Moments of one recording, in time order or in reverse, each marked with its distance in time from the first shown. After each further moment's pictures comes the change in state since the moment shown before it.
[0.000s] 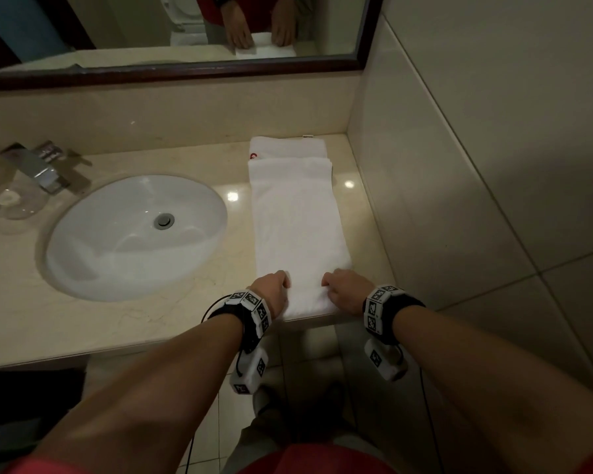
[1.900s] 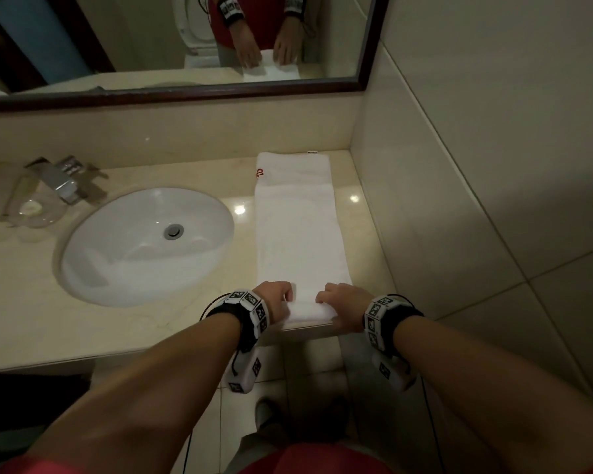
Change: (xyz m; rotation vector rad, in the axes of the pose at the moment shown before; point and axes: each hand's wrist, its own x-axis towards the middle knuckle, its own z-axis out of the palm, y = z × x) left_hand -0.014 0.008 -0.023 0.004 -0.115 -0.034; right_hand -0.016 -0.015 -0.008 -0.194 -0.028 -0.159
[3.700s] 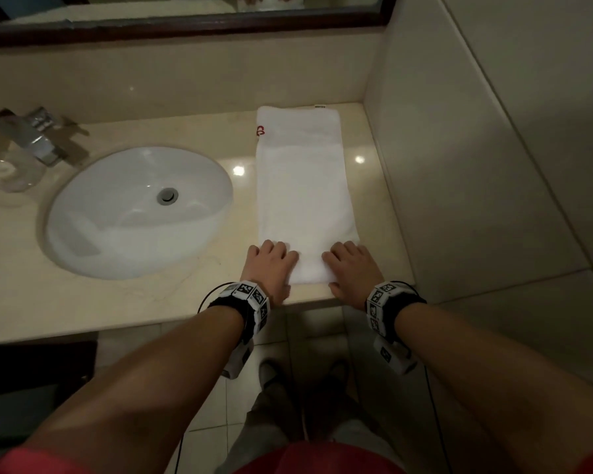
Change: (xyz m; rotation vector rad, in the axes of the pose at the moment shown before) left_hand 0.017 -0.025 0.025 0.577 0.310 0.164; right_hand 0.023 0.000 0.026 -0.185 0.282 0.062
